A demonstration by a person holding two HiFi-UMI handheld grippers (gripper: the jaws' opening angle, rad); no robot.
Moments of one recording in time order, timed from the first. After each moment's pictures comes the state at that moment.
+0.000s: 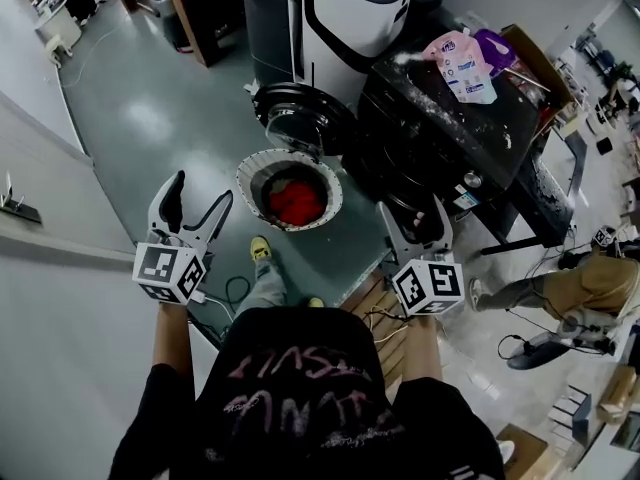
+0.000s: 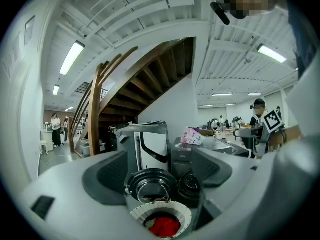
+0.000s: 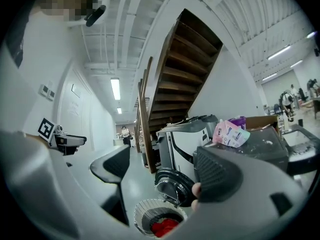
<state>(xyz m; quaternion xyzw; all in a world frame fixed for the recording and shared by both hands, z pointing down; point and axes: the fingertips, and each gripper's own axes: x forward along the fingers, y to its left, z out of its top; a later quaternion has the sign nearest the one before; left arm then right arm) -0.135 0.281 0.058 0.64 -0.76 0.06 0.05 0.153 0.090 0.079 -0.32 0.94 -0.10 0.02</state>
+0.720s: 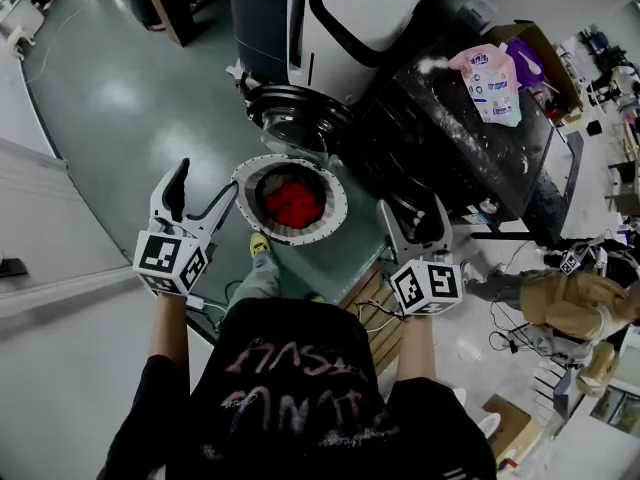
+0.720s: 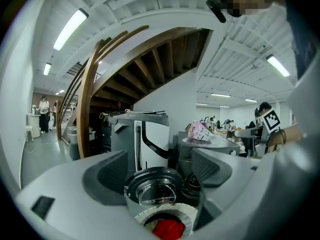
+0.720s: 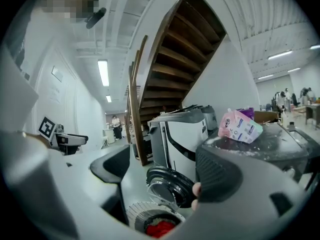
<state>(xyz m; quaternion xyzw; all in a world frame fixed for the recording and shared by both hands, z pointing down) -0.288 0.153 0.117 0.68 -0.72 0.05 0.12 0.010 -0.001 0.112 -0.37 0.92 -0.11 -0.05</state>
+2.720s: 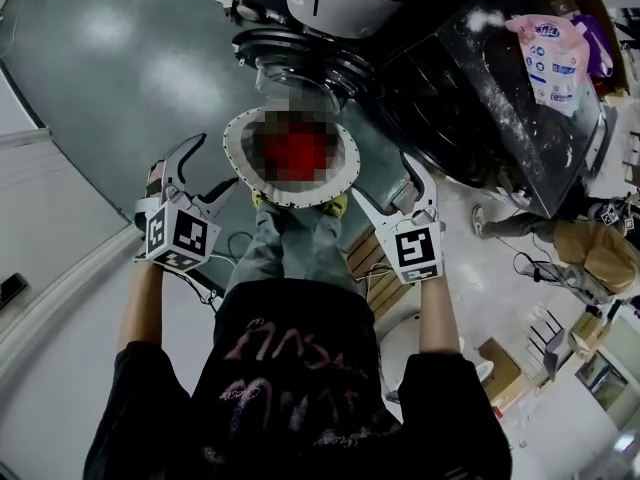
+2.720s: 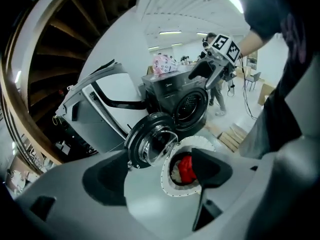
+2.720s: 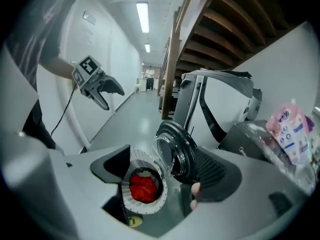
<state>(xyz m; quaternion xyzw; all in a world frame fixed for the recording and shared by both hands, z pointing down) -0.306 0.088 0.294 0.74 -0.49 0.44 0.12 -0.087 -0.030 0.282 -0.15 0.93 0.01 -0.33</state>
